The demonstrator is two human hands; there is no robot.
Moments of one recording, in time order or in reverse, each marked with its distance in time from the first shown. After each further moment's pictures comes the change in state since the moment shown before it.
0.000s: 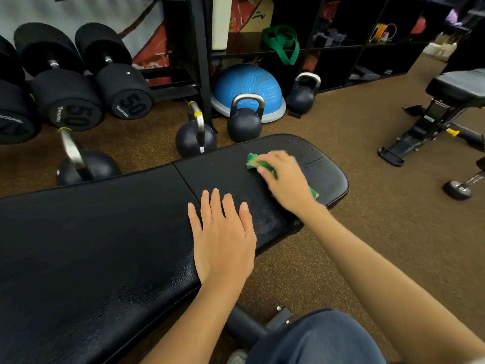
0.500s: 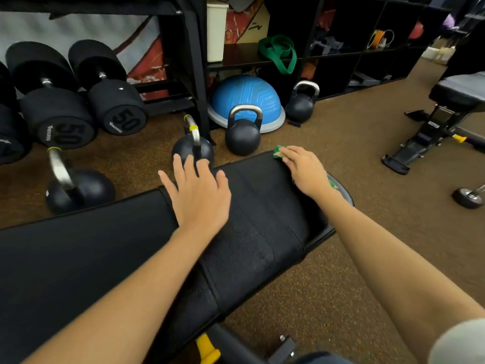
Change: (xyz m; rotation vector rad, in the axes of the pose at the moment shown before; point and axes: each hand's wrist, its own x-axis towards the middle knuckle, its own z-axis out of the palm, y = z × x) left_hand 0.126 -0.003 0.005 -0.143 -0.012 -0.101; right_hand 0.076 0.097 0.003 -0.152 -0.050 0.073
